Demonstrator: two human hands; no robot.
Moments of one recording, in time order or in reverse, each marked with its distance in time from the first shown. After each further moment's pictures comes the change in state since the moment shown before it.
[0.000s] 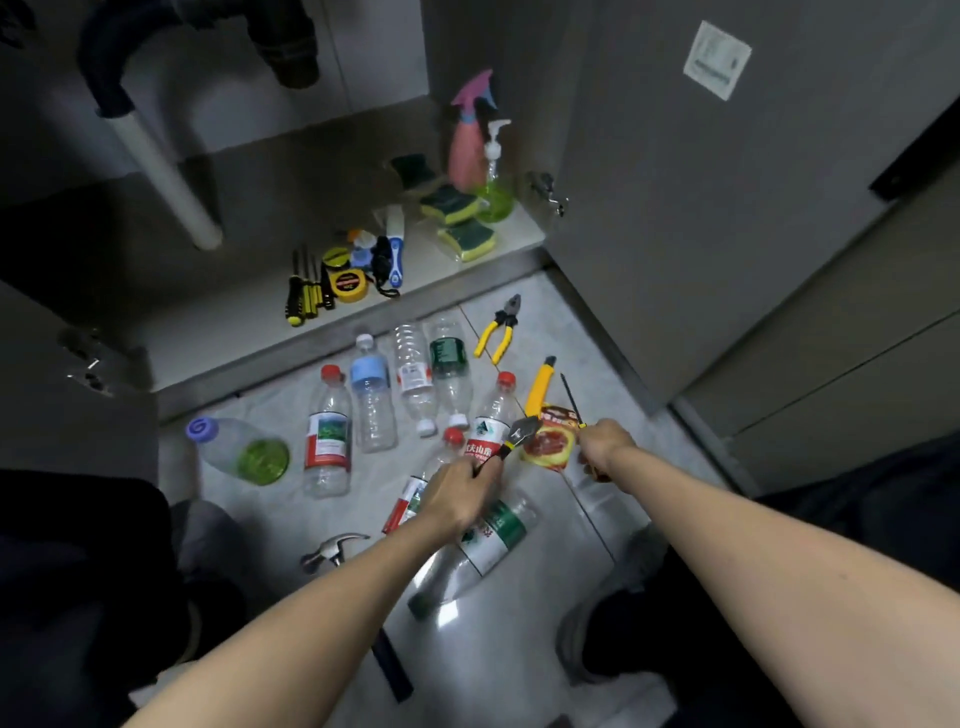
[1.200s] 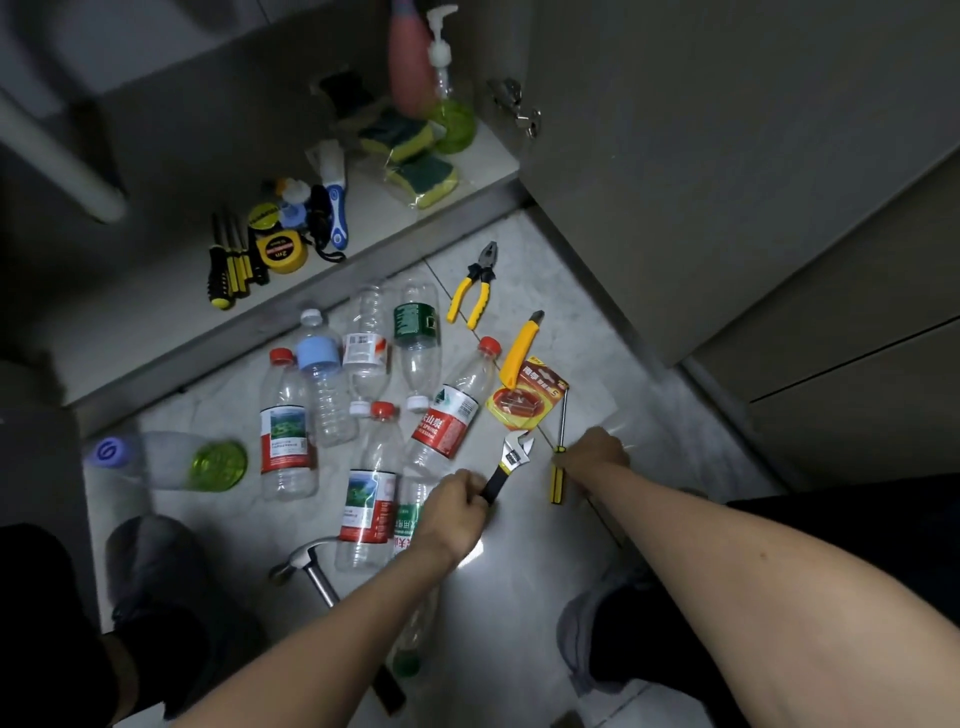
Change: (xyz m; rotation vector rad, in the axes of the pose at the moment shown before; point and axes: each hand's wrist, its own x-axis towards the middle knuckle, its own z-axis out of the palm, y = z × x) left_hand 0.025 -0.024 0.054 -0.002 -0.085 -0.106; right_hand 0.064 0.057 0.054 -0.154 -0.017 0.120
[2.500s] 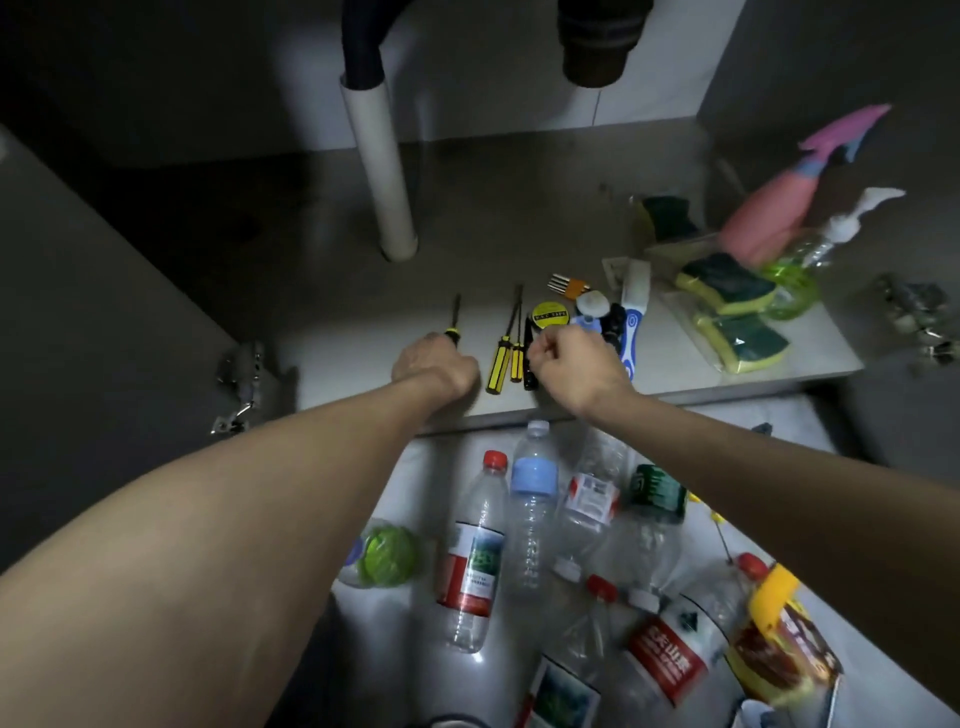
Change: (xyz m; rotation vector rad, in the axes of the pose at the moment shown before) left_hand 0.185 -0.075 -0.390 0.137 0.558 -0.305; right_hand -0.053 -0.446 0.062 -0.297 0.142 -0.976
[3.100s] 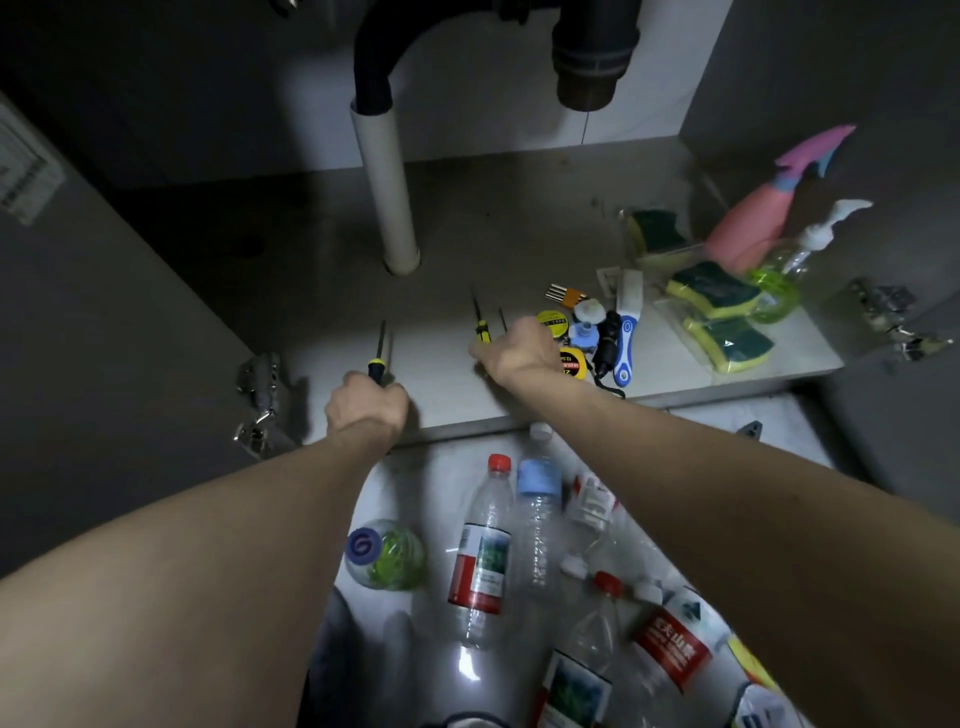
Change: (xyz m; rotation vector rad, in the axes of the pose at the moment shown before) left_hand -0.026 -0.082 -0.017 -0.171 0.191 -0.284; right_hand 0.028 -0.064 0.035 0.224 0.053 0.277
